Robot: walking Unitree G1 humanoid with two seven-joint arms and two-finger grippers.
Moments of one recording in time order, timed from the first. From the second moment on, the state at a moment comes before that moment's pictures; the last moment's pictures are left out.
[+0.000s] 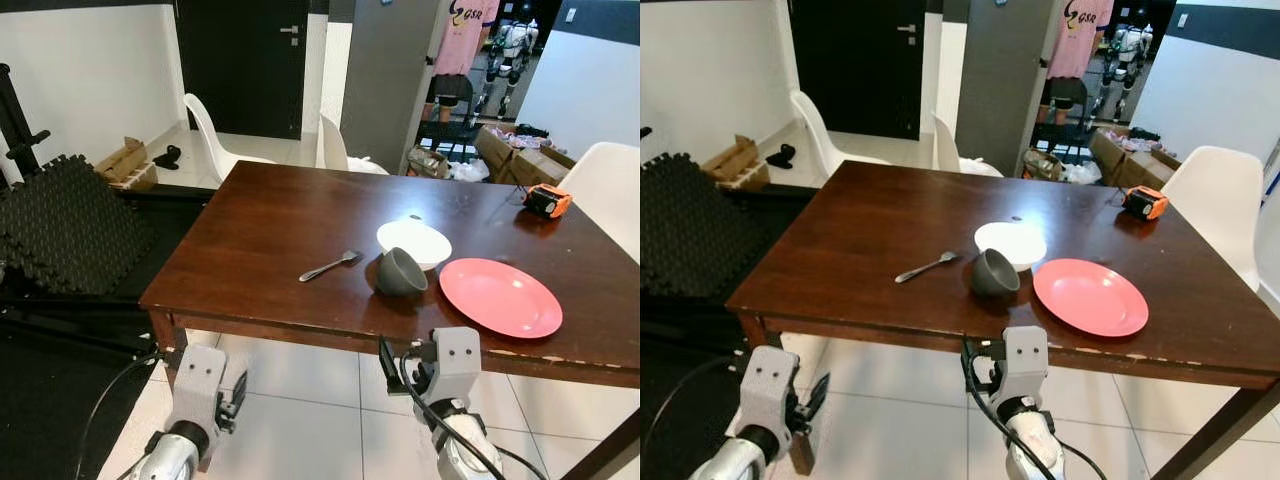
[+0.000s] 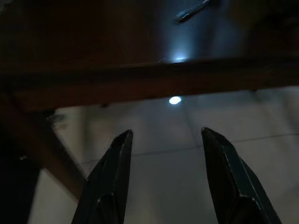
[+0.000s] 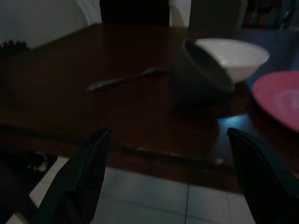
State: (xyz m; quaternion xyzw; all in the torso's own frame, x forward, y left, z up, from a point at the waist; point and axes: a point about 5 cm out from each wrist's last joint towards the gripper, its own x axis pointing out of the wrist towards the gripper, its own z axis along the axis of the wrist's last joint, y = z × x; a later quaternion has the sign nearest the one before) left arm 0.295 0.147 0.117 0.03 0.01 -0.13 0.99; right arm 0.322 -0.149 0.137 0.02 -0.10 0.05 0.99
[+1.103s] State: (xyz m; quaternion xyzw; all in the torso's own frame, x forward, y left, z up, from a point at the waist) left arm 0.314 0.135 0.171 0.05 -0.07 -0.14 0.99; right arm 0.317 -0.148 0.163 0.03 -0.12 0.04 0.99
